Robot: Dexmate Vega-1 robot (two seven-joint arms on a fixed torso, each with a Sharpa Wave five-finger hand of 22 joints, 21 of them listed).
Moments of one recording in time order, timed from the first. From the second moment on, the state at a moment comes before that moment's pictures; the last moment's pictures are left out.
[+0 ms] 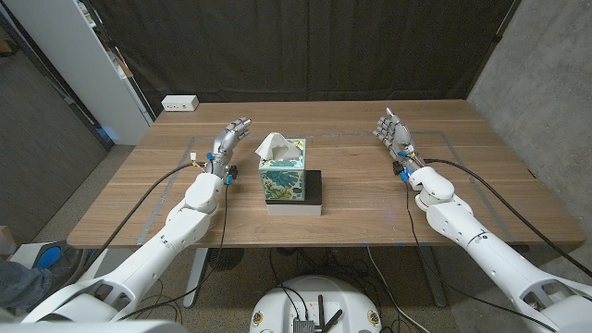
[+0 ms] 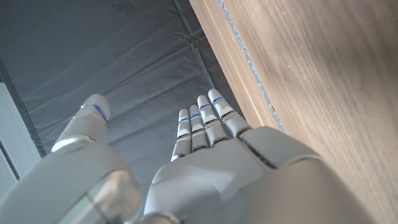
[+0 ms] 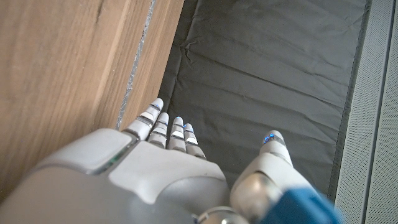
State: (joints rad) left arm 0.85 0.50 0.40 -1.26 -0.37 -0.42 0.22; left_hand 0.41 -0.12 0.61 -0.20 0.20 0.24 0.10 0.25 0.19 0.25 0.02 0.28 0.22 0.32 -0.04 0.26 0.19 0.32 -0.02 0.28 0.18; right arm -0.87 -0.51 -0.38 -1.35 0.61 0.31 -0.01; right_hand 0.23 0.02 0.26 -0.13 0.17 0.05 0.12 0.19 0.18 0.08 0.11 0.20 0.19 -0.01 0.06 0.20 0.44 0.19 0.05 0.20 0.17
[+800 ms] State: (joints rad) left arm 0.84 0.51 0.44 -1.28 -0.08 -0.37 0.48; left_hand 0.46 -0.12 0.61 -0.18 0.20 0.31 0.11 0.26 0.19 0.31 0.03 0.30 0.23 0.37 -0.04 0.26 0.19 0.36 -0.02 0.29 0.19; right arm -0.86 -0.52 -0.36 -1.32 0.64 0.34 0.04; right_hand 0.23 0.02 0.27 -0.14 0.17 0.06 0.12 0.20 0.18 0.08 0.11 0.20 0.19 0.00 0.07 0.21 0.43 0.20 0.04 0.20 0.17
